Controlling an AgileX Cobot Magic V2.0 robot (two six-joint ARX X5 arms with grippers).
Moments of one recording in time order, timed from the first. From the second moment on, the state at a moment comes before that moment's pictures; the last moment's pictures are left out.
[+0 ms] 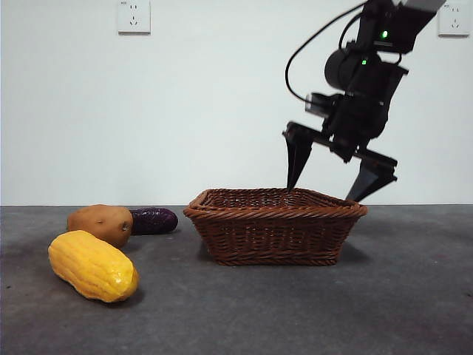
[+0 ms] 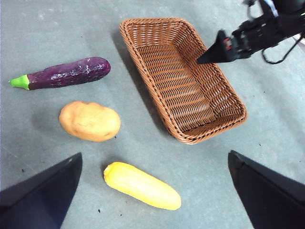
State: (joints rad) left arm -0.02 0.90 1.04 -0.84 0.53 -0.02; right arm 0.28 2.07 1.68 -0.74 -0.26 0.09
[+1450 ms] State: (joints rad) left arm -0.13 1.11 1.04 -0.84 0.40 -0.13; right arm 0.28 1.67 1.68 -0.81 -0.22 0.07
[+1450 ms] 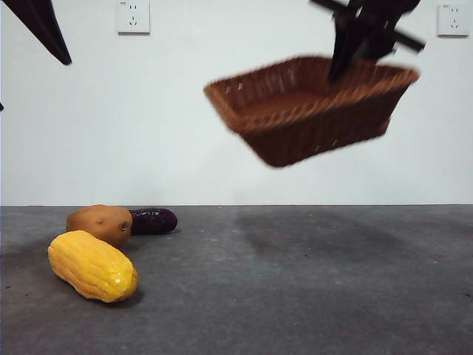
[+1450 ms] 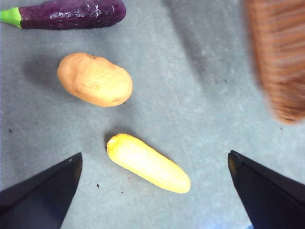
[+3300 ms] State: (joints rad) left arm -0.47 1.63 1.04 -0.72 0.04 -0.75; right arm 0.28 1.40 1.68 -1.02 -0.31 -0.11
